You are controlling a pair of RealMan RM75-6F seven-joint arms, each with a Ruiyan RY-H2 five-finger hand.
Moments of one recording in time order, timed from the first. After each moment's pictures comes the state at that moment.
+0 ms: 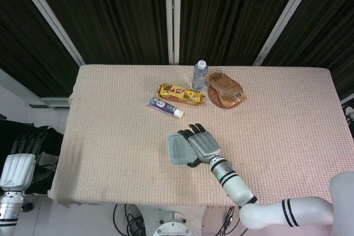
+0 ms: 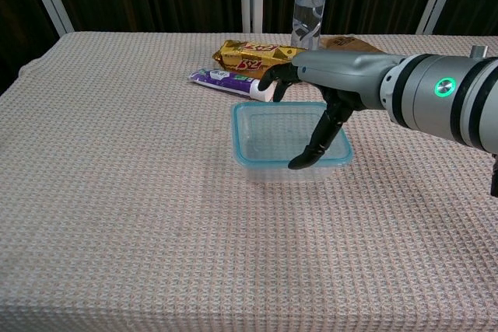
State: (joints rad) left arm -0.09 -1.21 -0.03 -1.51 1.49 1.46 0.09; right arm 0.87 -1.54 0.20 -1.95 -0.62 1.10 -0.76
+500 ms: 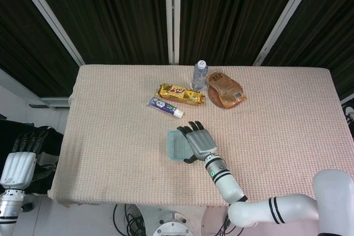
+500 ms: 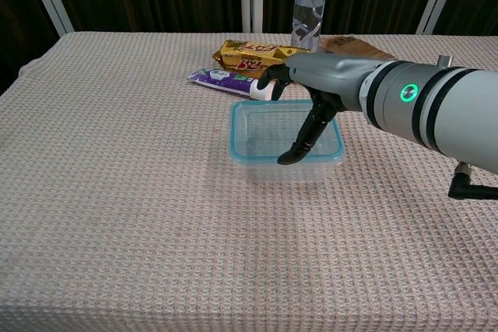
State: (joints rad) left arm -0.10 -1.22 -0.03 -1.46 1.50 1.45 0.05; right arm 0.91 -1.63 0.21 -1.88 -0.54 1.18 -0.77
